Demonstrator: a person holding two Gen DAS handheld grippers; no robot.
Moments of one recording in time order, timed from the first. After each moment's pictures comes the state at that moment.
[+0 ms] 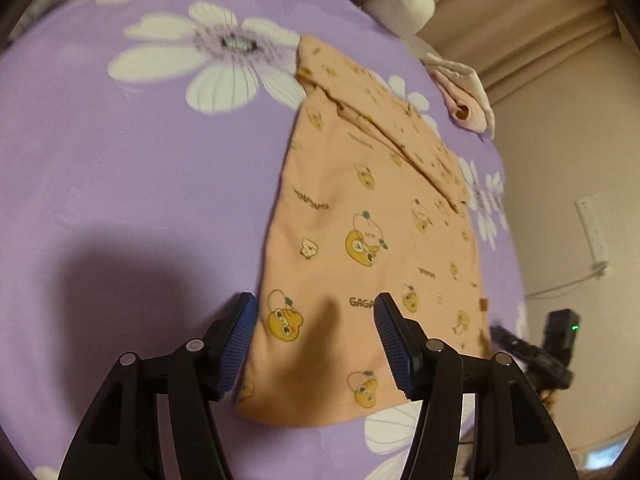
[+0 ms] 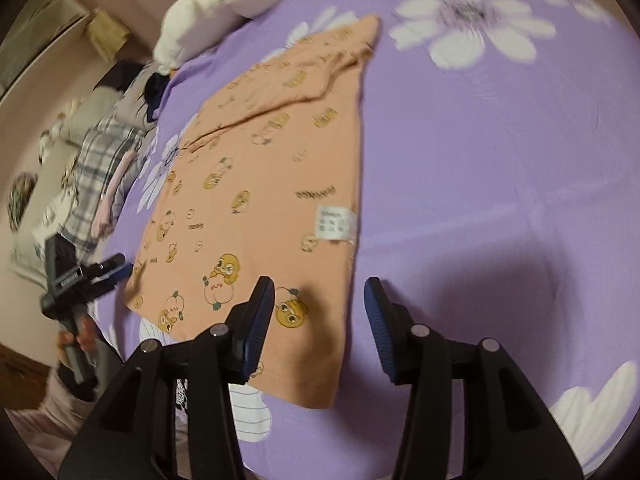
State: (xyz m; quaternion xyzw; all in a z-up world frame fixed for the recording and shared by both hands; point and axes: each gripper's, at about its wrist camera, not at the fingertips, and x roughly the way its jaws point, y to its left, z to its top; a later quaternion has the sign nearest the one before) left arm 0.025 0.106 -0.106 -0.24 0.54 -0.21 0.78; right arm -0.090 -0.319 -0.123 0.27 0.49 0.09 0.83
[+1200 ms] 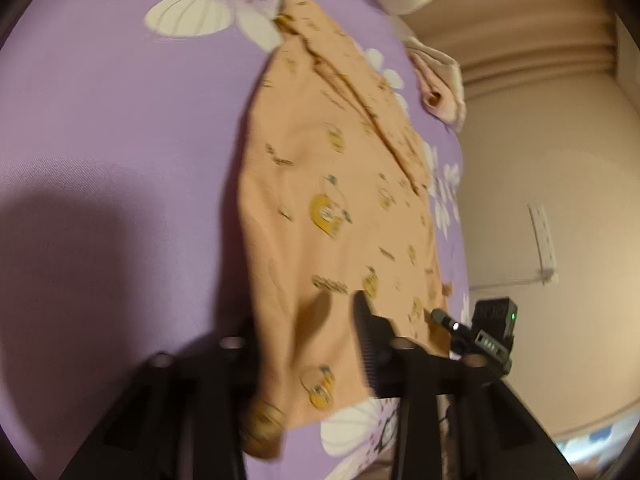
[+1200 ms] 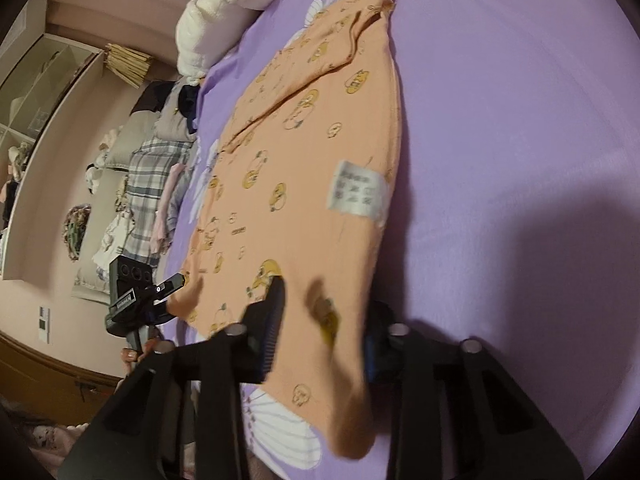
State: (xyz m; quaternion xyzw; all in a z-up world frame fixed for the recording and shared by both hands) left arm 0.037 0.098 -0.133 -0.33 0.57 -0.28 0.70; right arm -0.069 -0.309 -0.150 0.37 0.48 0.17 0.78
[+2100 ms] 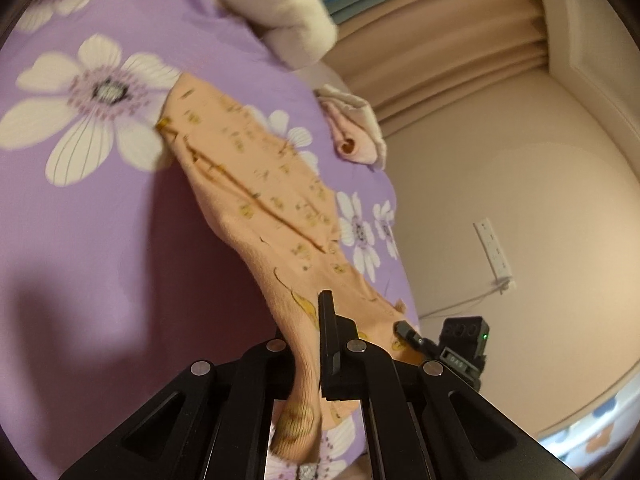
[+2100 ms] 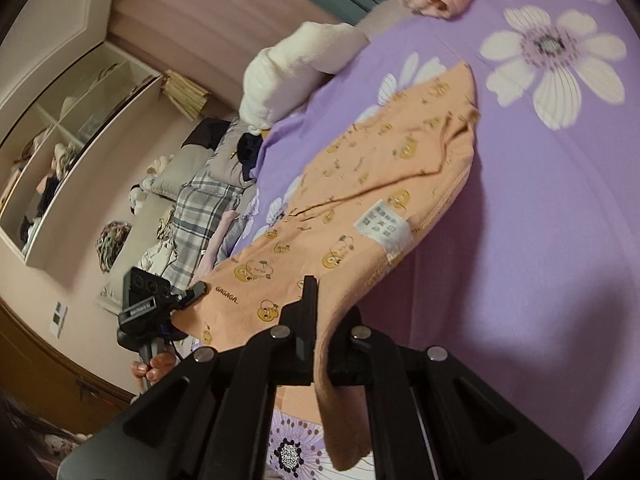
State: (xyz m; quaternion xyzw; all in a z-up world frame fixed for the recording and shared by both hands) left arm 0.043 0.076 -0.041 -0.33 0.44 -0.36 0.75; right arm -0.055 -0.306 -0.077 0.37 0.35 0.22 0.83
